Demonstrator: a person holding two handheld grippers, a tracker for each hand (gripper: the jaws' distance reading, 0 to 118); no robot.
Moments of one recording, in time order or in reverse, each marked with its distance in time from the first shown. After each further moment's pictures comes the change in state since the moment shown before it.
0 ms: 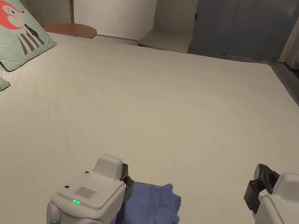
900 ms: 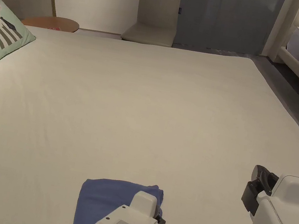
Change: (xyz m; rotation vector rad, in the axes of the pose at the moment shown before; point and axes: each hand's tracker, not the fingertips) left arm 0.105 -0.045 -0.029 -0.157 -0.208 0.016; right arm 0.032 -0.003 0.016 -0.009 -0.049 -0.031
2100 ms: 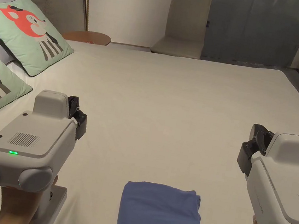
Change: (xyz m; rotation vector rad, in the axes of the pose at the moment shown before) left arm -0.172 0.116 0.192 0.480 0.492 -0.045; right arm -0.103 0.049 0.008 0.191 0.115 0.064
